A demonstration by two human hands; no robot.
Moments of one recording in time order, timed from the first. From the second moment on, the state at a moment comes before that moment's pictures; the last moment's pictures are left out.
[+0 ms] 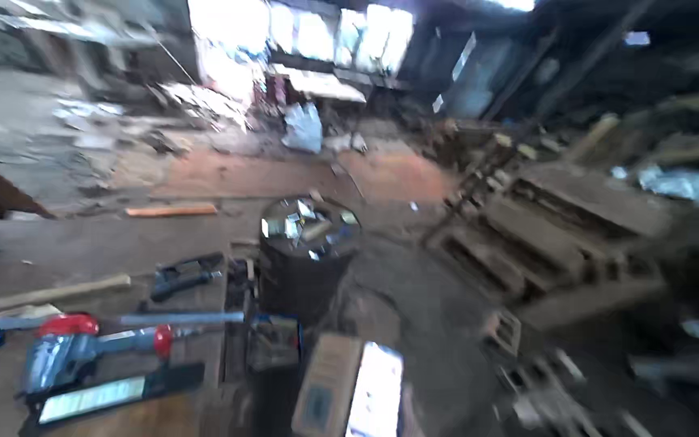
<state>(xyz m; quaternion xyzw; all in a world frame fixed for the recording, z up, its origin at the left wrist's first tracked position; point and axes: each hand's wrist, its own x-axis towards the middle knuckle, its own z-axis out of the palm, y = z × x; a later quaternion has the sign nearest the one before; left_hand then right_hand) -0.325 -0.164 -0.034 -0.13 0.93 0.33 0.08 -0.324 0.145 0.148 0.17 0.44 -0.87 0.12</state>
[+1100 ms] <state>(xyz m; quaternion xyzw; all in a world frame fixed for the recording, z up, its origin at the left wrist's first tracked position) 0.047 -0.129 0.120 -0.03 0.52 0.78 0.34 0.090 0.025 0.138 0.19 0.54 -0.82 0.02</state>
